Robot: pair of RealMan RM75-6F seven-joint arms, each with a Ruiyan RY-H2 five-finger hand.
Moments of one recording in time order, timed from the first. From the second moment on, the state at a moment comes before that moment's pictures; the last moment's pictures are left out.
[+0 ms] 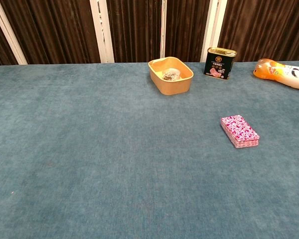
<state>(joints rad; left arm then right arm) -0.05 -1.10 -0.02 -1.57 1.53 1.51 0.00 0.03 -1.17 0.05 -1.61 -1.55 1.55 -0.11</state>
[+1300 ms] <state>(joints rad) -0.05 -1.08 -0.01 -1.59 1.52 1.50 -0.03 0.30 -1.08 0.14 -1.81 -1.36 1.13 -0.34</state>
